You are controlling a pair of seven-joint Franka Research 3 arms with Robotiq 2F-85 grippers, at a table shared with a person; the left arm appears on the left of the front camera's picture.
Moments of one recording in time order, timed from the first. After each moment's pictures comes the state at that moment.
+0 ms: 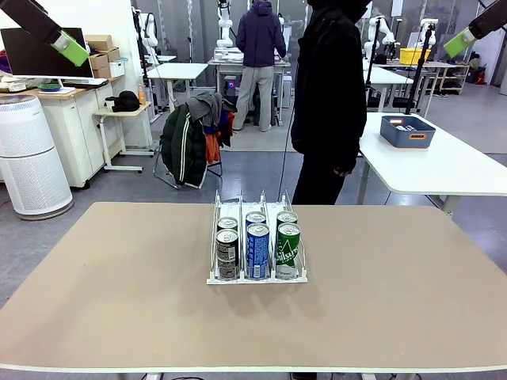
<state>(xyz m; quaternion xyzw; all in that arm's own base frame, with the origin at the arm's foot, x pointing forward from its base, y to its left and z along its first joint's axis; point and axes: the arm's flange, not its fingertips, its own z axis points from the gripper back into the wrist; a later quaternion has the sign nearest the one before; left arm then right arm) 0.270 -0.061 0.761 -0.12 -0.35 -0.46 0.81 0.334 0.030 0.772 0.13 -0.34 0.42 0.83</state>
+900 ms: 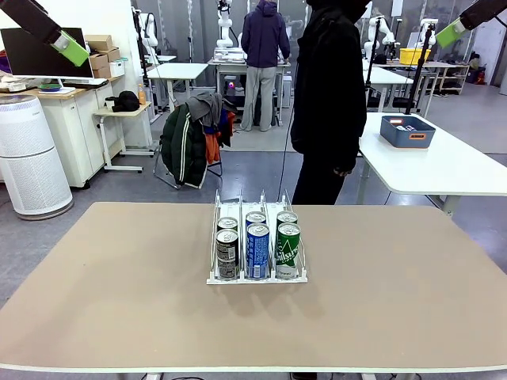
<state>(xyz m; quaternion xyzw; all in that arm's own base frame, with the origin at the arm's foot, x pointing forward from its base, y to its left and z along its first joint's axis) 0.270 -0.061 0.761 -0.12 -0.35 -0.46 0.81 0.336 0.039 0.780 0.13 -0.37 0.42 0.82</state>
